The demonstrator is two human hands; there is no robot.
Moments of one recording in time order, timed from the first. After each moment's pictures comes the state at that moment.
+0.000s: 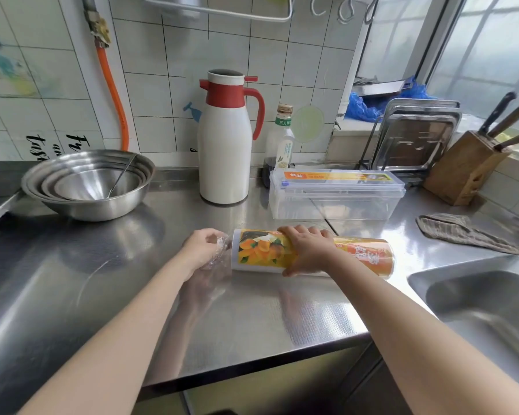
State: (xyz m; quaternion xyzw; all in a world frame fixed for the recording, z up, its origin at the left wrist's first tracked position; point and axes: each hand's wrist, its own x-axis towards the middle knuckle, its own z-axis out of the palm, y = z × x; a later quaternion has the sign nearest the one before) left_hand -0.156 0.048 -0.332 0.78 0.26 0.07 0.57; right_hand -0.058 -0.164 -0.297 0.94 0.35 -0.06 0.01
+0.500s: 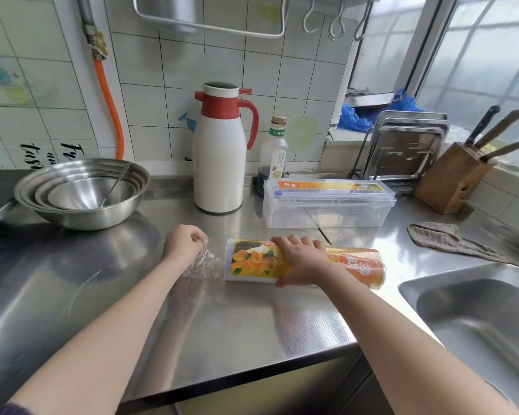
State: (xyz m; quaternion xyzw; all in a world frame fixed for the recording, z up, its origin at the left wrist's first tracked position) left_hand -0.143 0.070 -0.330 0.85 0.29 0.20 0.39; right_hand -0.064 -0.167 -0.299 0.93 0.35 -0.05 0.02
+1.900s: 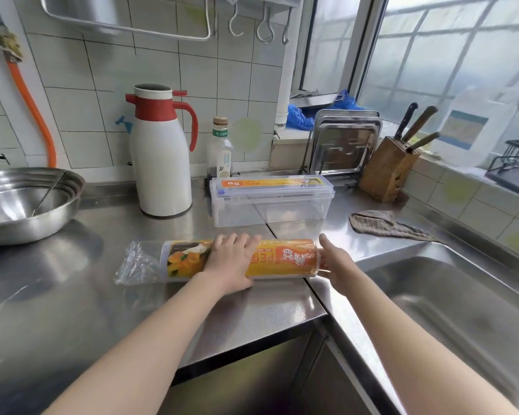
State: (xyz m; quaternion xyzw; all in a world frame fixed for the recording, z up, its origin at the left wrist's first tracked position) left_hand -0.100 -0.110 -0.321 0.99 -0.05 0.09 -0.07; right_hand -0.024 -0.325 -0.318 0.73 -0.05 -0.18 -0.65
